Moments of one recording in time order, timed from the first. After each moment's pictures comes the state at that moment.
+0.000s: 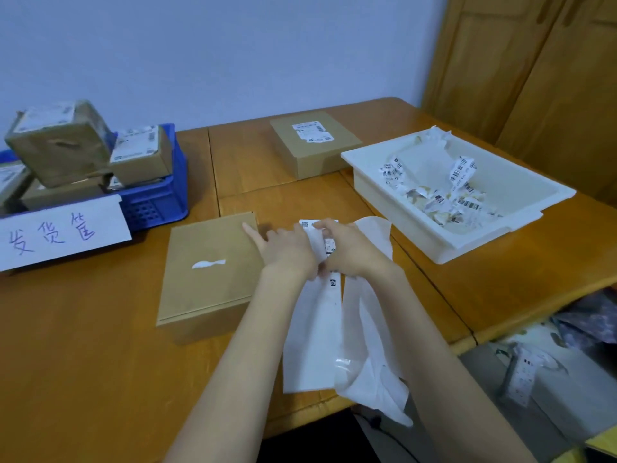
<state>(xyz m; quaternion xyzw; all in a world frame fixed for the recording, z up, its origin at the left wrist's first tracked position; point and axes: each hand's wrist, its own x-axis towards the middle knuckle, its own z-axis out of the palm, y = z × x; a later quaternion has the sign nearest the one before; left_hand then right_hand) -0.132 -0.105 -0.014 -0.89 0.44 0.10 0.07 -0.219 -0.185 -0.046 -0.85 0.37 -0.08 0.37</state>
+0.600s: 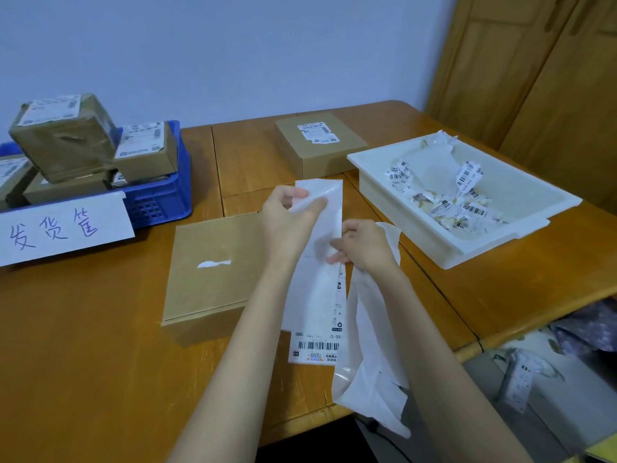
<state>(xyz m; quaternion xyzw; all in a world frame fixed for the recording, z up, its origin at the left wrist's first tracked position) -0.119 -0.103 -0.003 -0.70 0.30 0.16 -0.62 -0.218 -0.184 -0.044 -0.73 0.45 -0.22 0.47</state>
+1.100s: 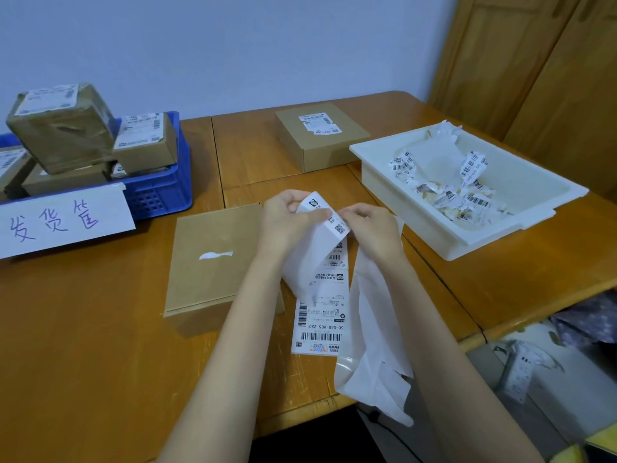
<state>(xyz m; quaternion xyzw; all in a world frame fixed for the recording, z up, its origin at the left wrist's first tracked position) -0.111 -0.087 0.003 -0.71 0.31 0.29 -0.57 -0.221 -0.184 -0.037 -0.70 0.45 -0.30 0.46</state>
